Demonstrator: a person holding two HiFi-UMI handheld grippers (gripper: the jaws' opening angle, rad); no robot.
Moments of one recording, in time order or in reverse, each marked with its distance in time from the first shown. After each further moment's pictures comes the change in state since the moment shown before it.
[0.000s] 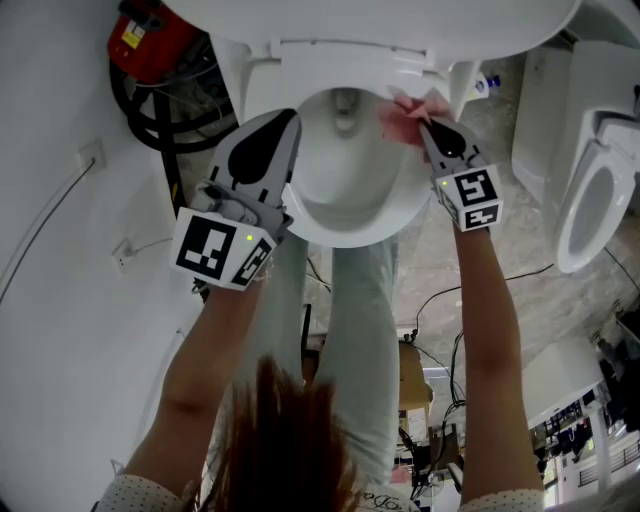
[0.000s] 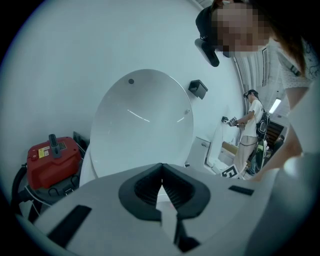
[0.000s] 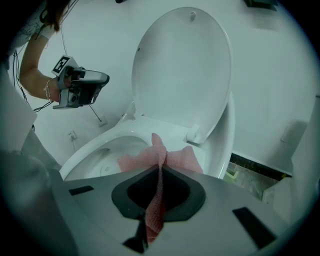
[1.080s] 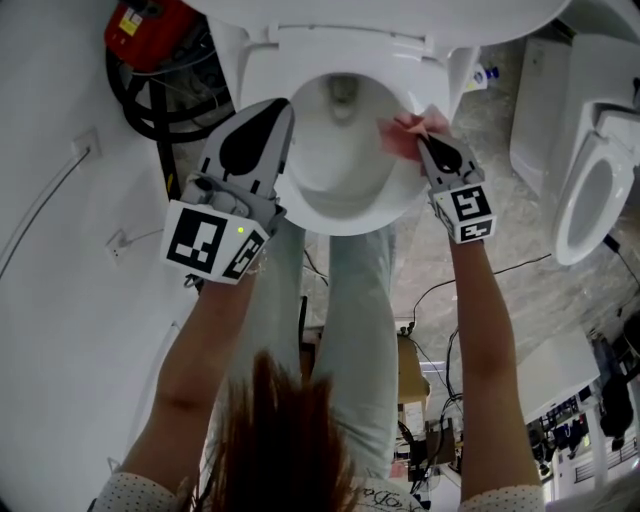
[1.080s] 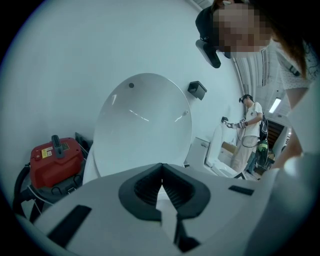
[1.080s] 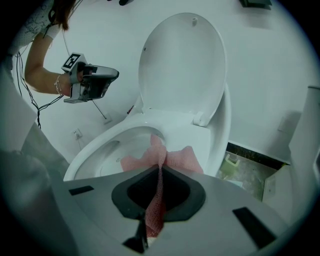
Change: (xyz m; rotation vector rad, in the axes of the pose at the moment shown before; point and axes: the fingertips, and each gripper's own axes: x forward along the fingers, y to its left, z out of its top) left arm -0.014 -0.004 -0.001 0.005 -0.007 0.008; right arm -0.026 0.032 -0.038 0.027 0.019 0.015
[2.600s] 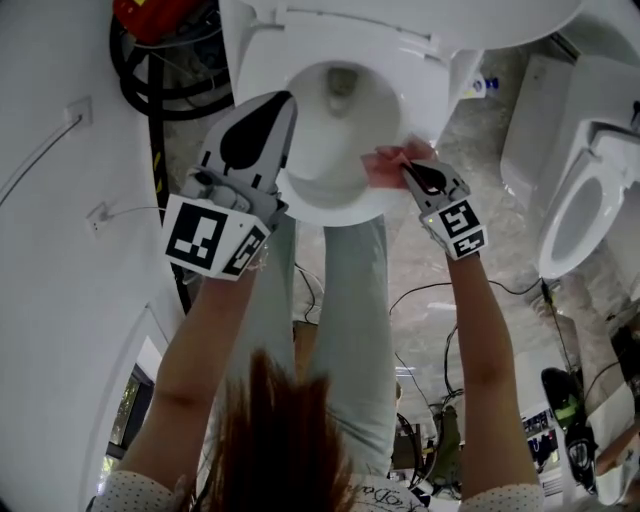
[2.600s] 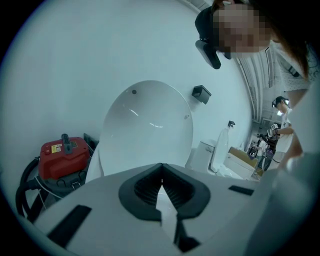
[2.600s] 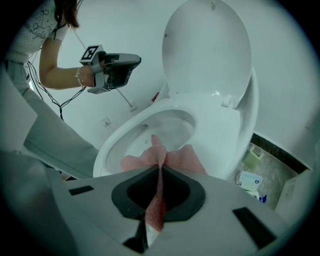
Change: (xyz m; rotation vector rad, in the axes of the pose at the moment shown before) left arm -0.015 -0.016 -0.005 -0.035 -0.059 0.086; right arm -0.023 0.052 -0.043 -0.087 0.144 0.268
